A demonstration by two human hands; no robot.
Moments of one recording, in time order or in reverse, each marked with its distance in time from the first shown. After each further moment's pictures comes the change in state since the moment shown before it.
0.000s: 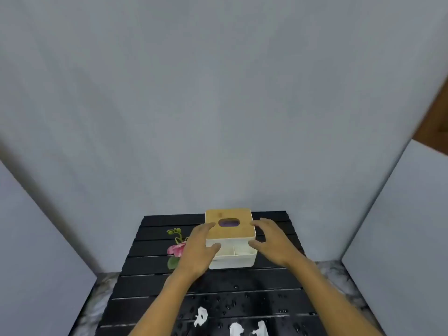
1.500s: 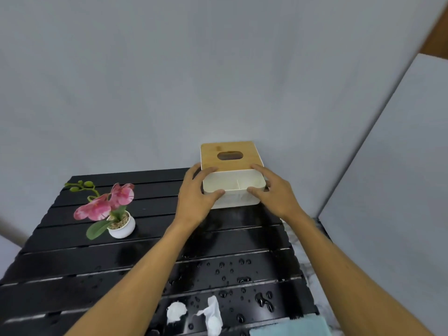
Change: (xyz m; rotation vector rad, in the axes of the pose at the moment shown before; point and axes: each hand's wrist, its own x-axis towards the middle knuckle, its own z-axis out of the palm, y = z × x) left_hand 0.083 -0.006 0.156 -0.048 0.171 0.217; right_hand 0.051 0.170 -0.009 0.176 0.328 -0.075
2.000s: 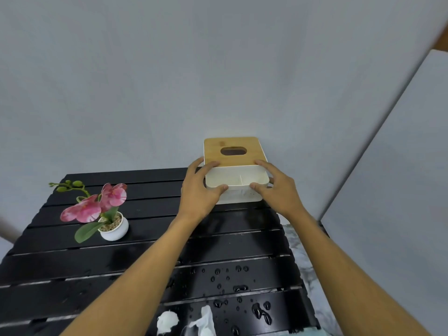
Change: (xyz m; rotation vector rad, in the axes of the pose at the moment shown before) left_hand 0.018 0.000 0.021 -0.022 0.057 -0.025; right_hand 0.016 0.009 -0.004 0.038 0.046 0.010
